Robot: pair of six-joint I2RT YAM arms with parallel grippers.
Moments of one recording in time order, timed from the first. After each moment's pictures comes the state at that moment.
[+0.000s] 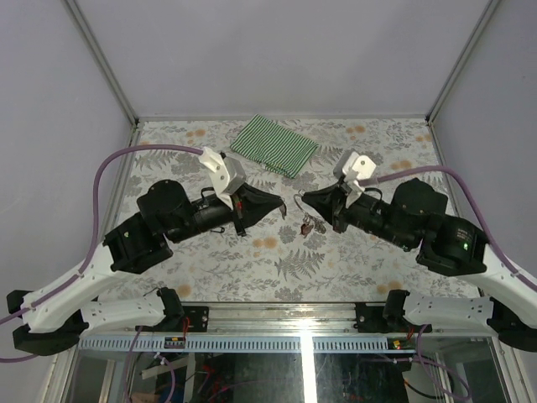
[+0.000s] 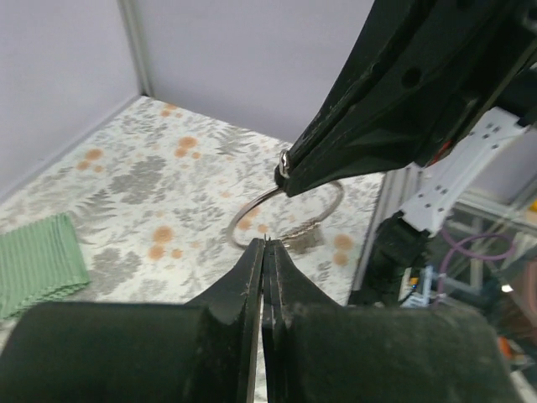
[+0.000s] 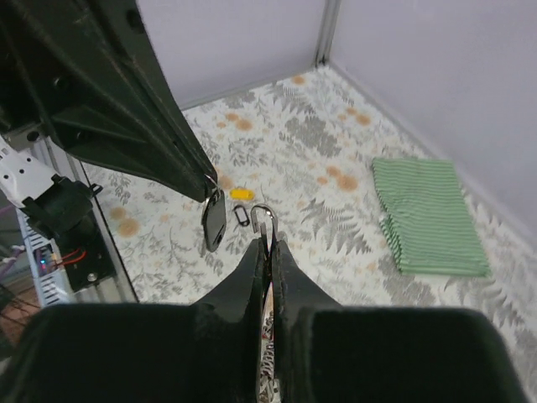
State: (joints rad) left arm -1.05 0.94 1.28 -0.32 0.10 -0.06; right arm 1.15 0.96 1.43 -0.60 0.15 -0.04
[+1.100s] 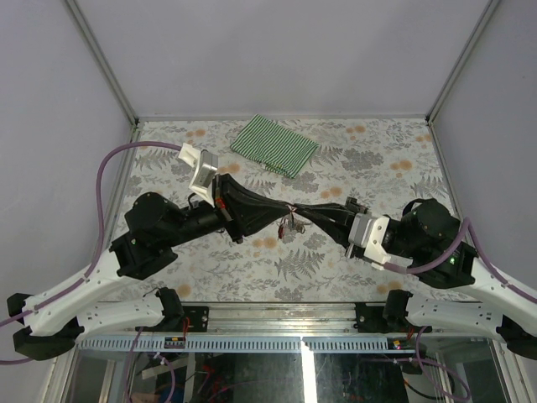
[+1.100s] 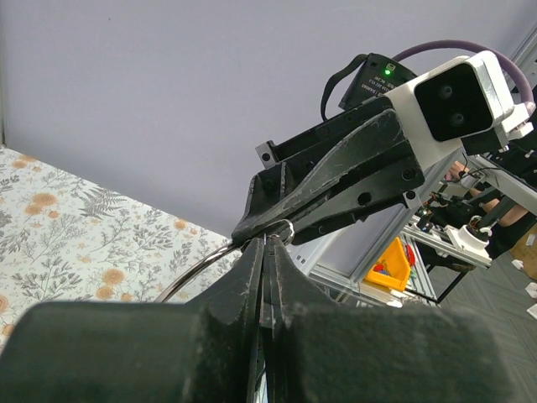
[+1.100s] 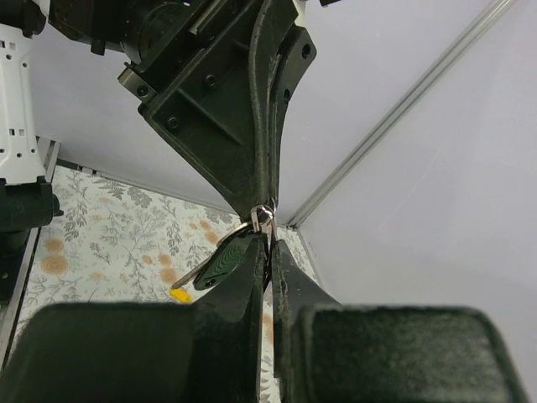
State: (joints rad) left arm -1.05 0.87 1.10 0.08 0.25 -0.48; right arm 1.15 0.78 1.09 -0.08 -0.22 -0.57
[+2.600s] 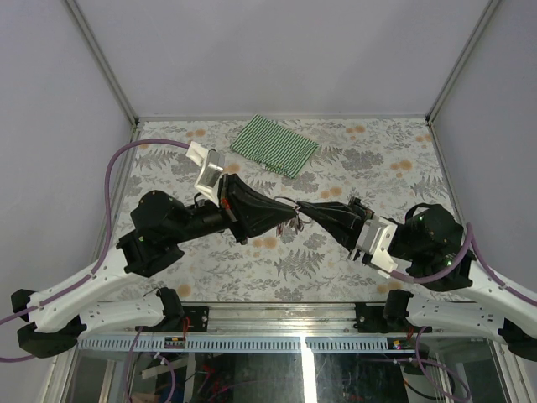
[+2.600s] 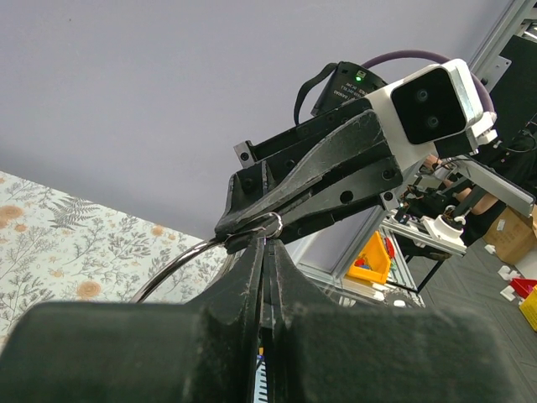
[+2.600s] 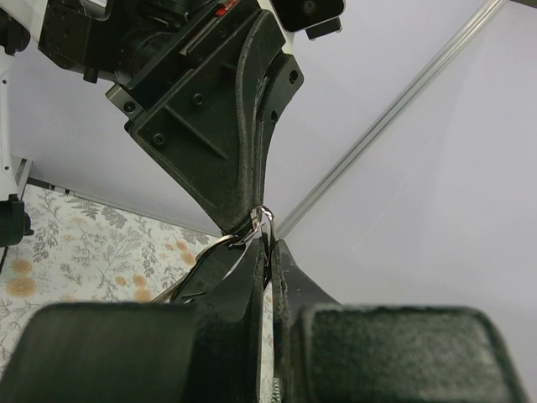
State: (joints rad) left arm -1.05 0.90 1.10 0.15 0.33 -0.51; right arm 1.15 0.75 1.02 0.04 -0.23 -0.61
